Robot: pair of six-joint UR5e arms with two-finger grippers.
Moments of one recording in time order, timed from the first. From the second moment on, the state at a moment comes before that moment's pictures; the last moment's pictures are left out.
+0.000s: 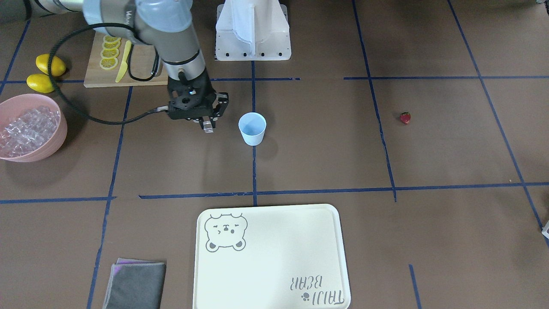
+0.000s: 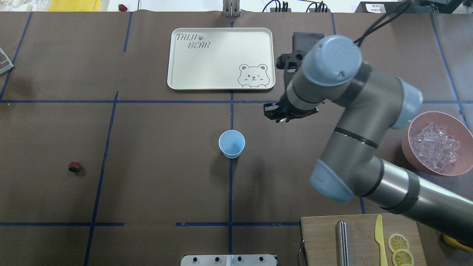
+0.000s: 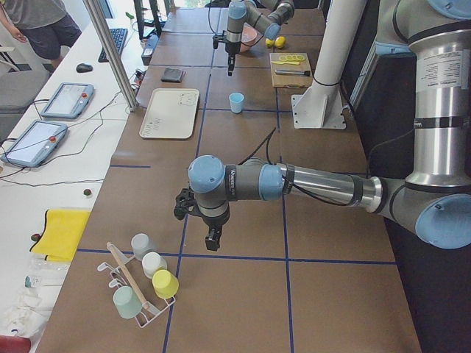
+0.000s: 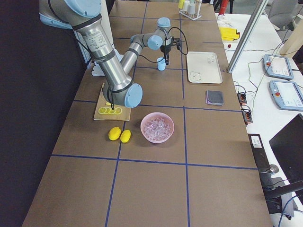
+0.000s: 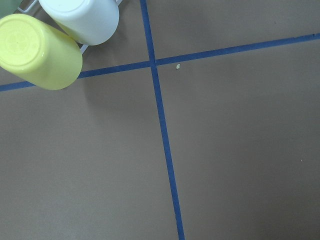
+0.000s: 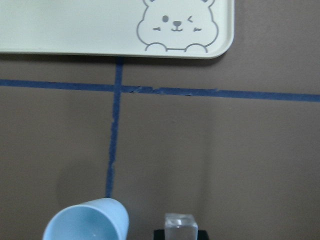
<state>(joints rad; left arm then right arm) -1.57 -1.48 -1.81 -1.39 -2.37 0.20 0.57 -0.89 1.80 -1.66 1.86 1.14</state>
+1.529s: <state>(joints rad) -1.56 -1.48 -1.81 -1.39 -2.37 0.20 0.44 -0.78 1.70 -1.66 1.71 1.24</state>
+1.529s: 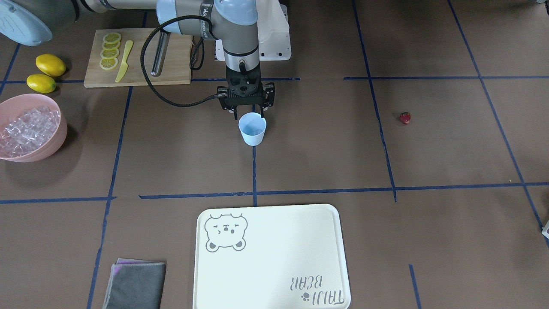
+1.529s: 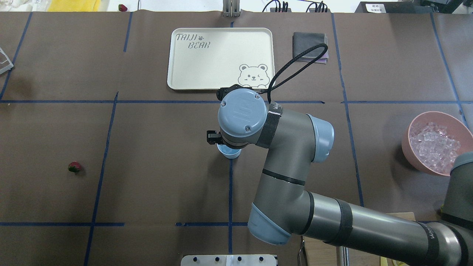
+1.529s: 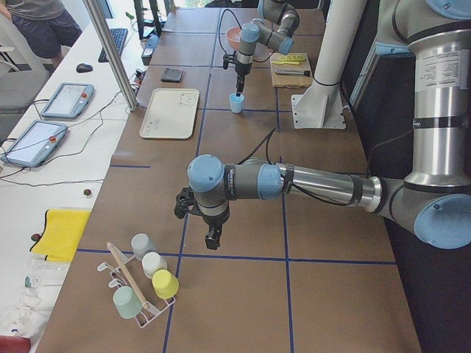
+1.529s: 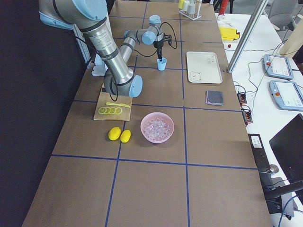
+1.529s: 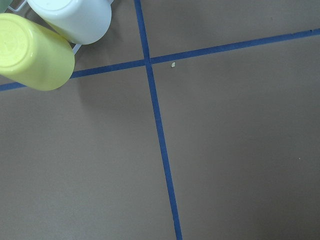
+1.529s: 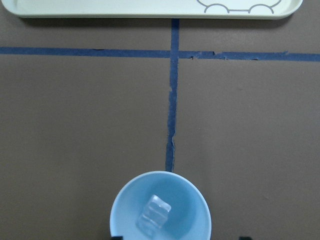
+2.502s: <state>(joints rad) -1.56 -1.48 -1.81 -1.39 -2.37 0.20 0.67 -1.05 1.92 -1.66 1.91 0.96</state>
